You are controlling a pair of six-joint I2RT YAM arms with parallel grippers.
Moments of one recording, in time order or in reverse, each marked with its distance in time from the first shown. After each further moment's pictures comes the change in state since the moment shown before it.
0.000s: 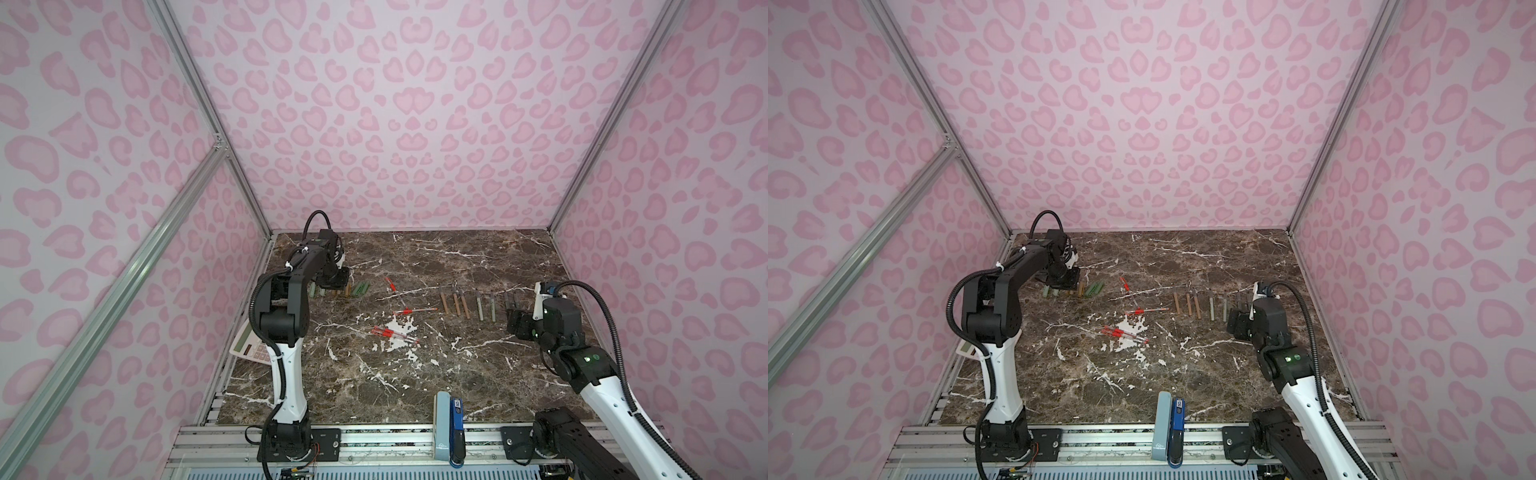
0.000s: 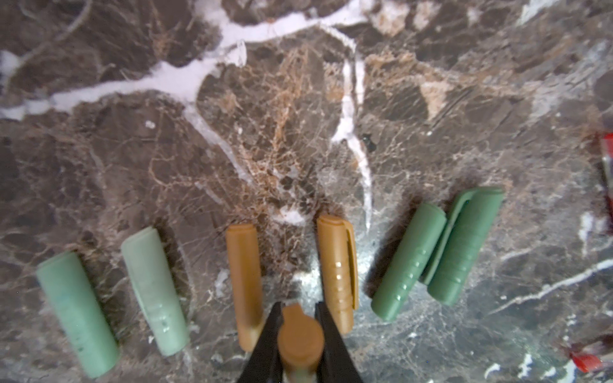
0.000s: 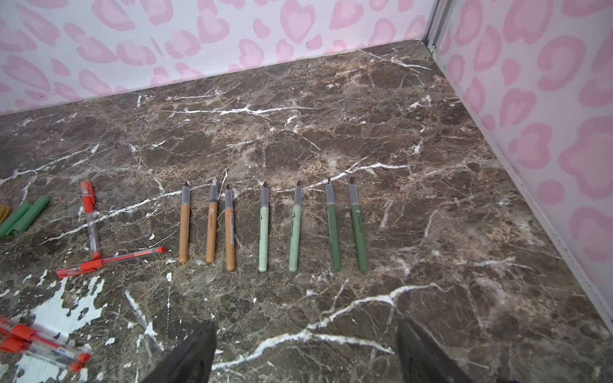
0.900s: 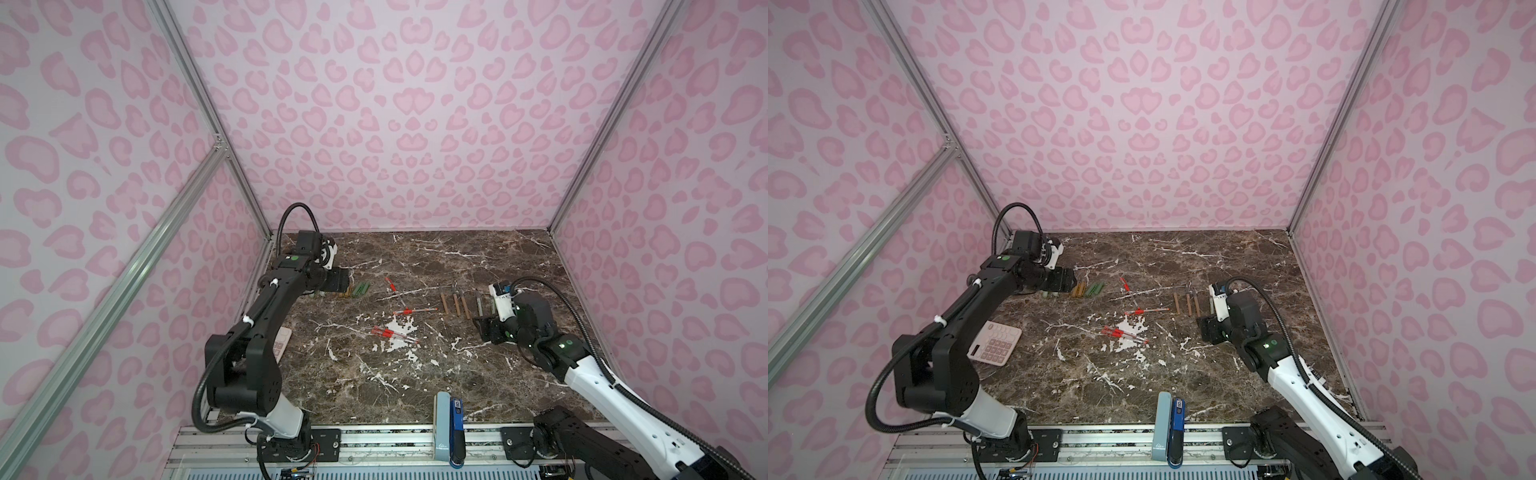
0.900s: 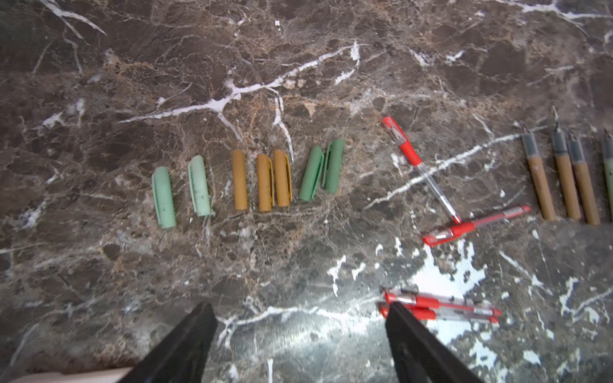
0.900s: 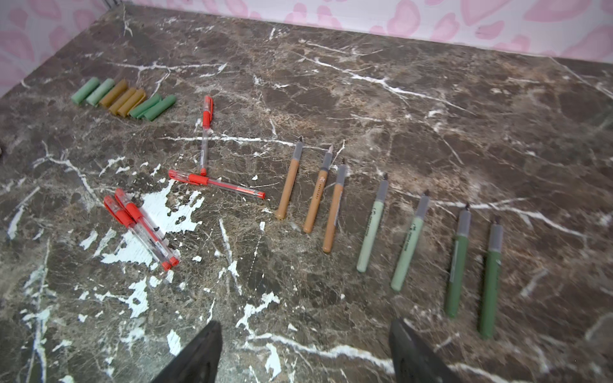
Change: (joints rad) left arm -0.018 -0.665 -0.462 0.158 0.049 -0.004; right arm 0.211 0.225 0.030 0.129 -0.177 -0.210
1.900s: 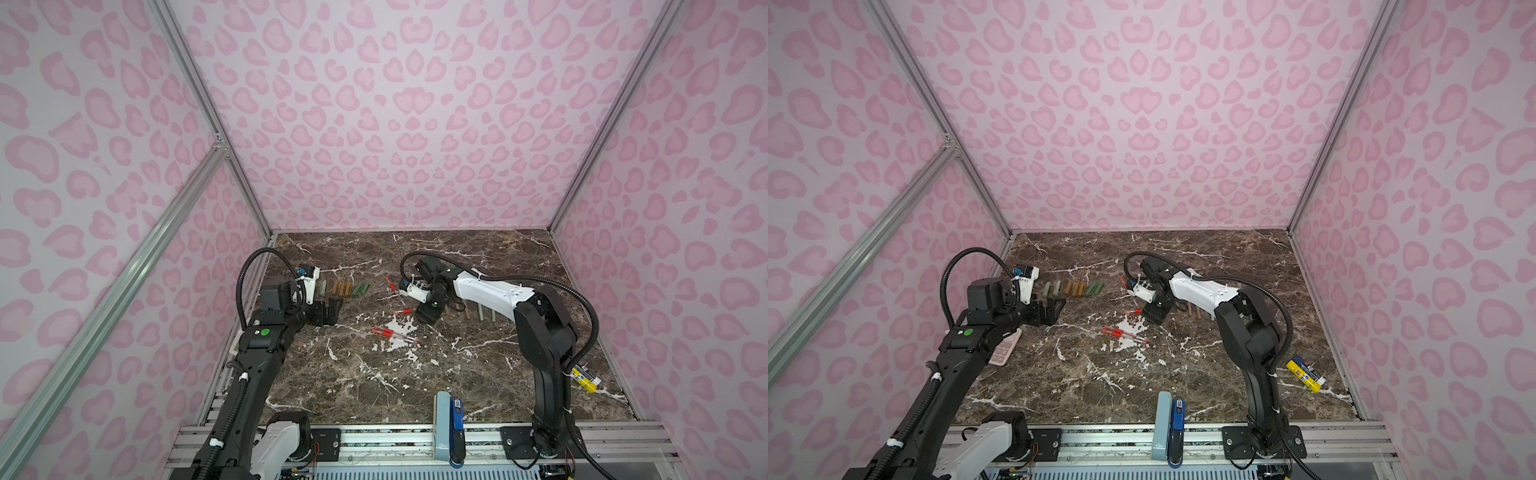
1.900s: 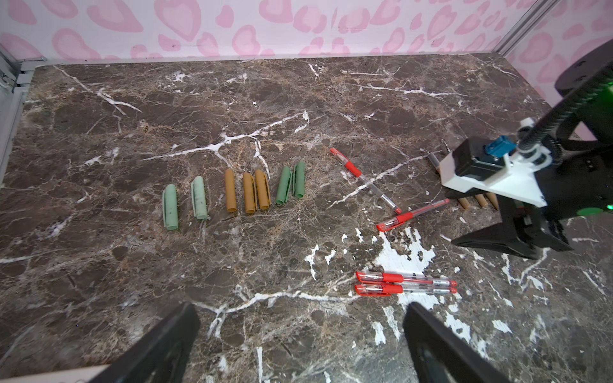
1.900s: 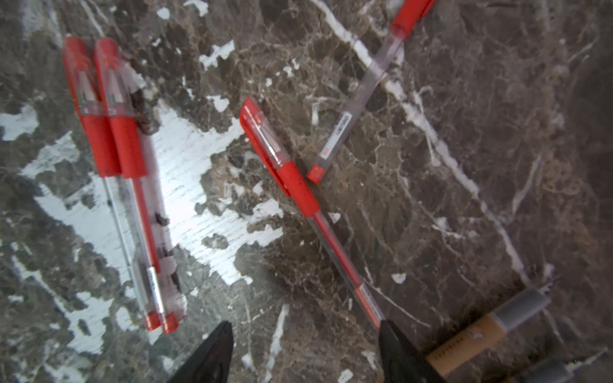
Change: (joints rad) left arm 0.121 -0.539 -0.481 0.295 0.204 0.052; right arm 0.234 1.086 0.885 -0.381 -0.057 -0.501
